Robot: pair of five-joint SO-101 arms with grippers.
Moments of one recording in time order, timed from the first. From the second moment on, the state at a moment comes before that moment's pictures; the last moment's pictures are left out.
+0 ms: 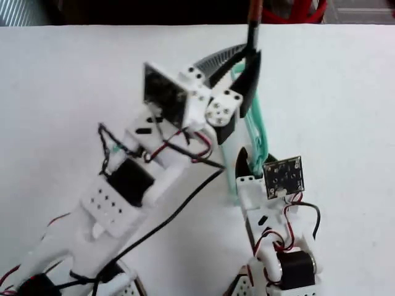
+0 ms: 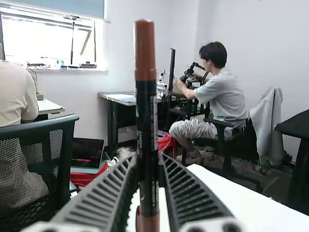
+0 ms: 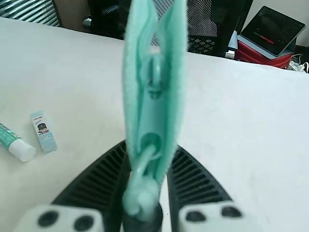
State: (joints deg) left arm 37.4 -36.2 25.2 12.1 3.1; right arm -12.4 -103.3 81.7 52.0 7.2
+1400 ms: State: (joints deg) left arm 32.6 -23.6 23.8 9.7 2.9; right arm -12.4 -103.3 81.7 52.0 7.3
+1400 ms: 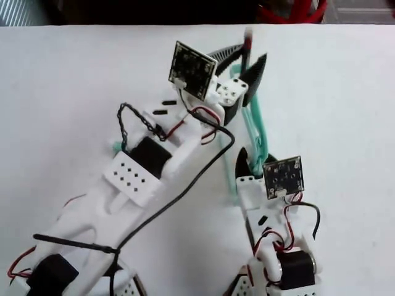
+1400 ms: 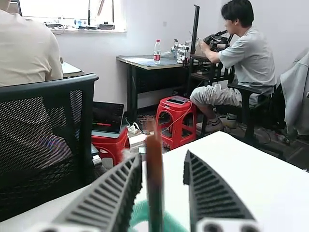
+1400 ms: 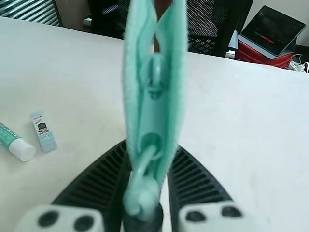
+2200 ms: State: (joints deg) left arm 12.2 -37.0 21.6 47.2 1.7; right arm -12.4 -103.3 81.7 52.0 7.3
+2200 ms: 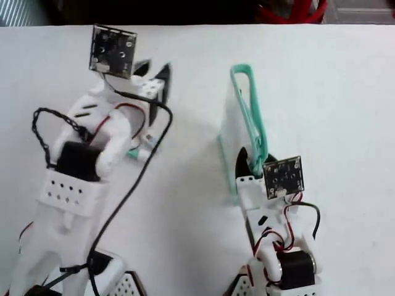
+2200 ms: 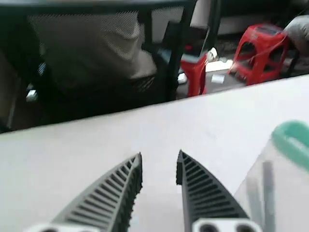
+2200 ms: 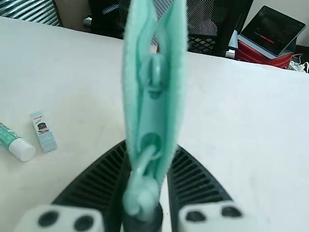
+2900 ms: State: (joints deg) left arm 1.8 -37.3 43.8 49.5 17.2; right arm -12.4 -103.3 81.7 52.0 7.3
